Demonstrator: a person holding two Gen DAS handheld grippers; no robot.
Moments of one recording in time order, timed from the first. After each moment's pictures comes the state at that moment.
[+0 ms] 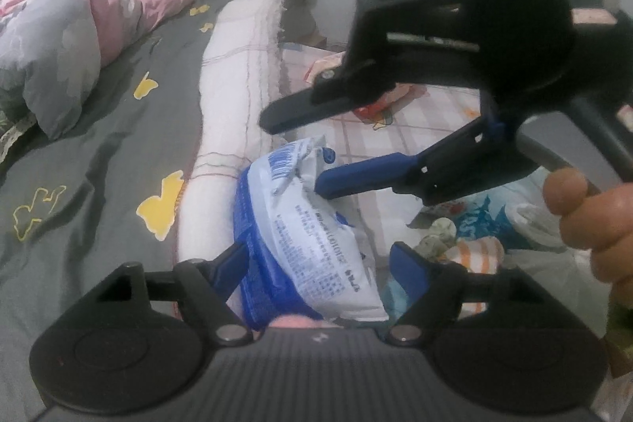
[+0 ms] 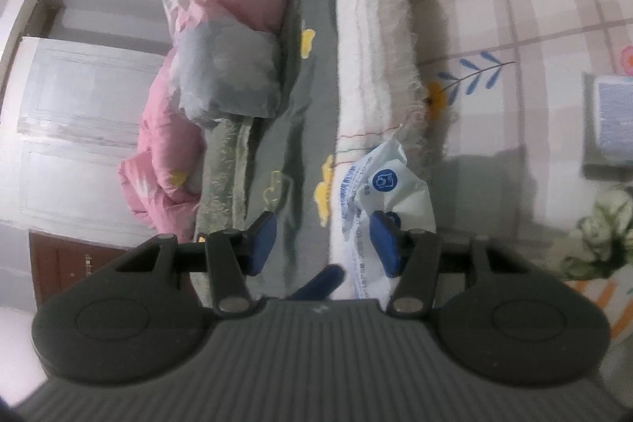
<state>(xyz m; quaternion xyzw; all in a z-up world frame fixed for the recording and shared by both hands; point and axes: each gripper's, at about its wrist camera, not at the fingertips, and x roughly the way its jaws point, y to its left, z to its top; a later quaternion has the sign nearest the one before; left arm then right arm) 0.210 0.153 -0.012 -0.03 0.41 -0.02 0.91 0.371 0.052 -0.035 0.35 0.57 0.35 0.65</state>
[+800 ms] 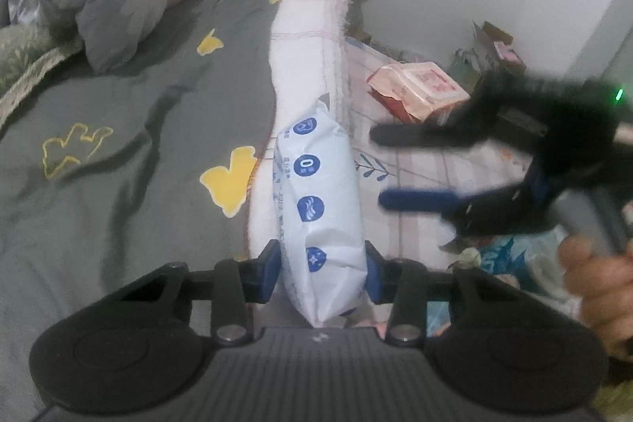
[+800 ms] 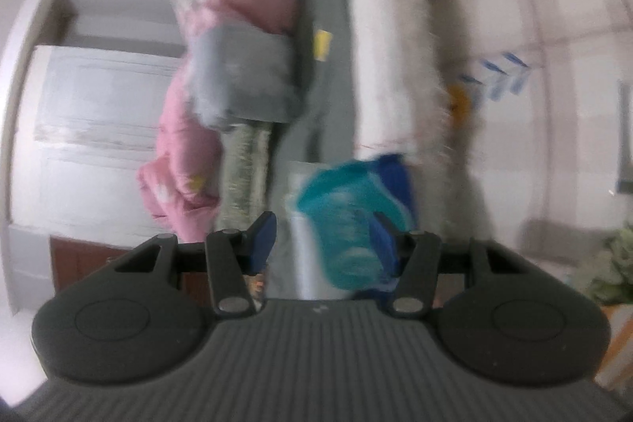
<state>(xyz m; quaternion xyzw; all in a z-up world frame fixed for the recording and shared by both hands) 0.206 0.216 -0.007 -0.16 0.43 0.03 0.89 0.384 0.058 -0.049 0.38 0.58 0.36 0.63</state>
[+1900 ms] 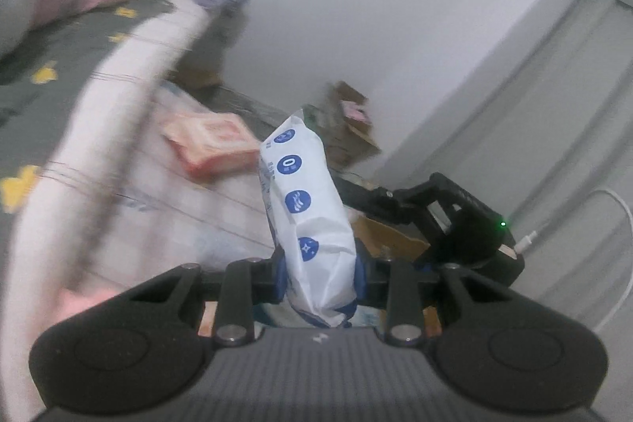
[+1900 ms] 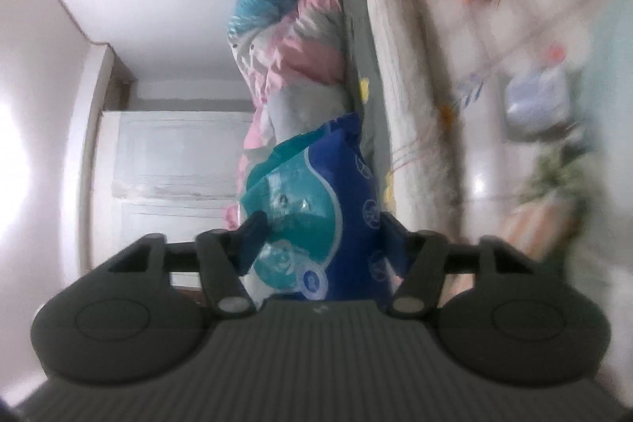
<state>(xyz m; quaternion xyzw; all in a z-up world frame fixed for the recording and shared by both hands) 0.172 0.104 0.066 -0.28 0.31 -0.17 0.89 0.327 -0.113 0.008 0.50 0.49 0.37 0.61</state>
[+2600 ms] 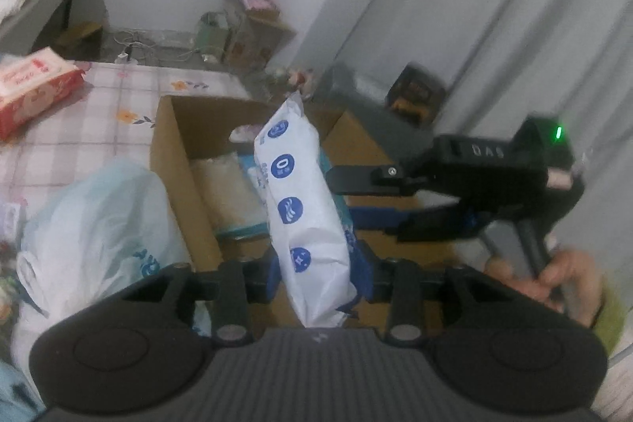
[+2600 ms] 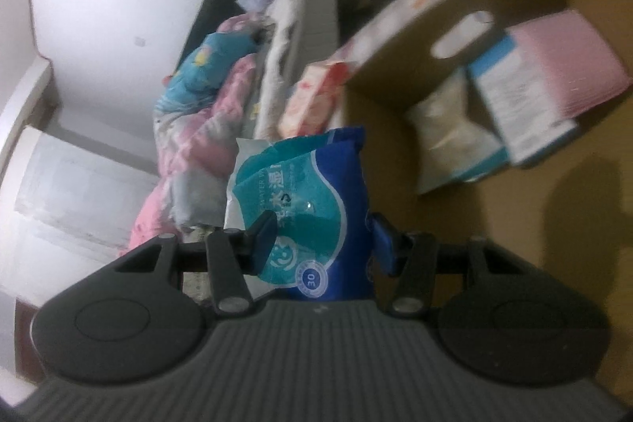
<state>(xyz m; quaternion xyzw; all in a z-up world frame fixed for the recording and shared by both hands) 0.231 -0.149 0.022 -0.10 0.41 -0.29 0.86 0.268 -0.388 0.019 0.40 0.45 0.23 0.76</state>
